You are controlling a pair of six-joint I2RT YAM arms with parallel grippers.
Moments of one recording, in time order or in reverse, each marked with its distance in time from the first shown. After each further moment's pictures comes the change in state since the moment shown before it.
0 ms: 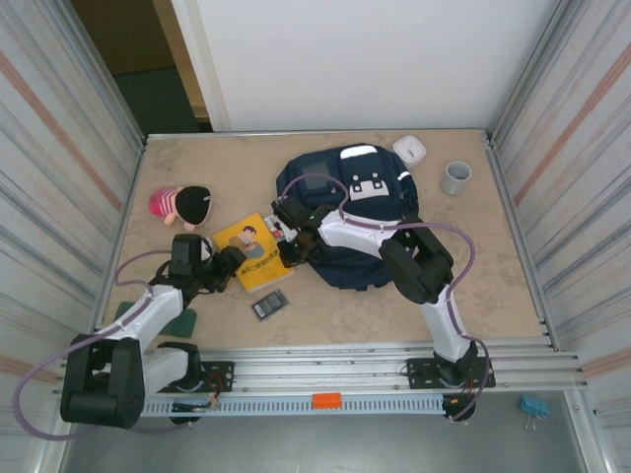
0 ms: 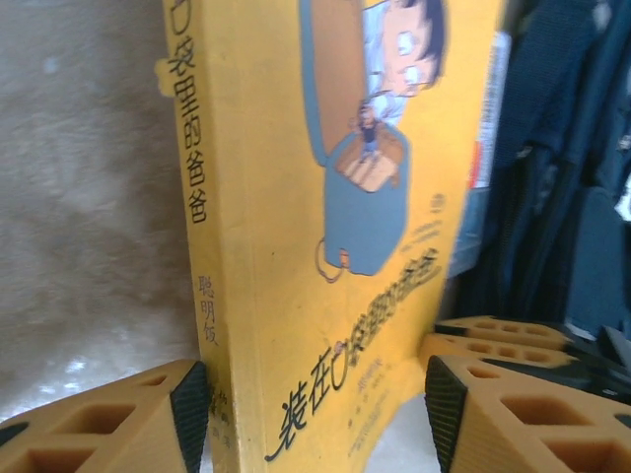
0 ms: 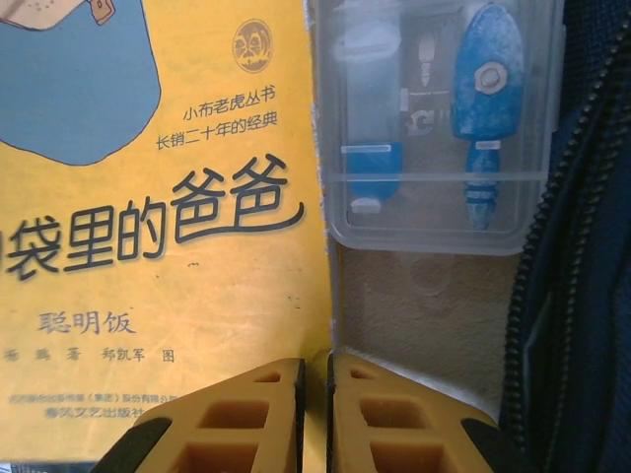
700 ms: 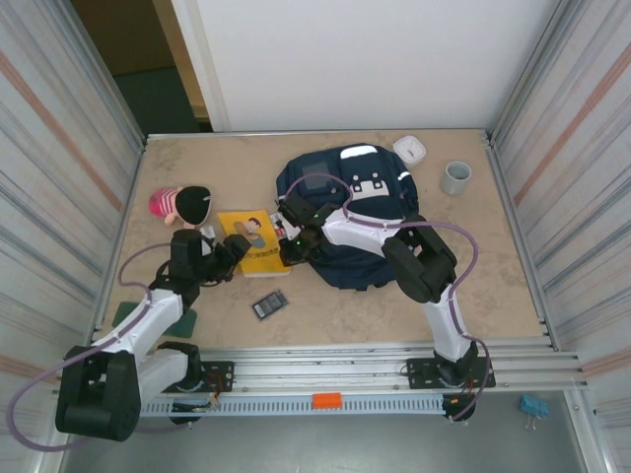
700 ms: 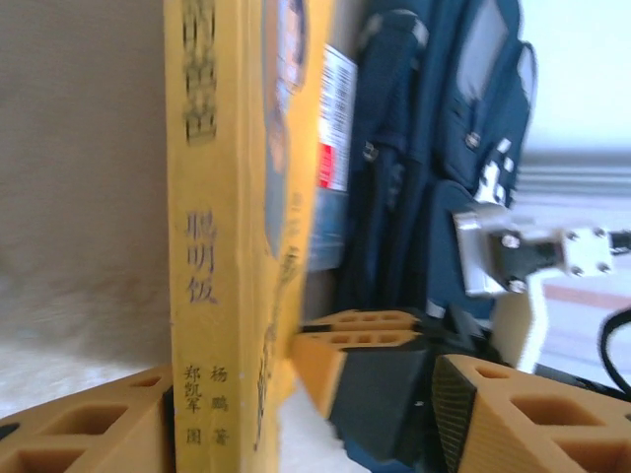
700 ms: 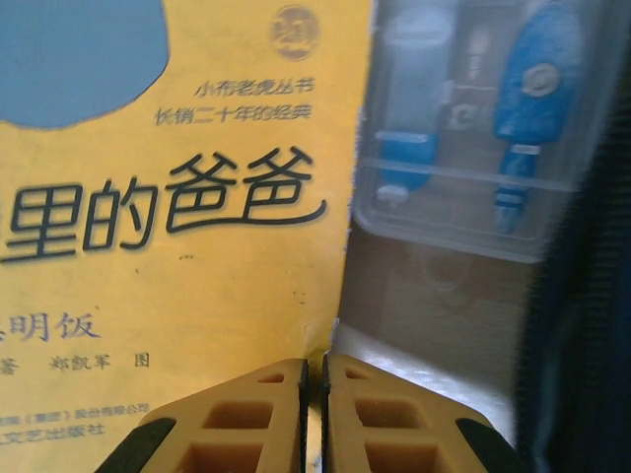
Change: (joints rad) left arm -0.048 -0.065 0.014 0.150 0.064 -0.093; right arm -0.017 -0.013 -0.023 0.039 -0.086 0.028
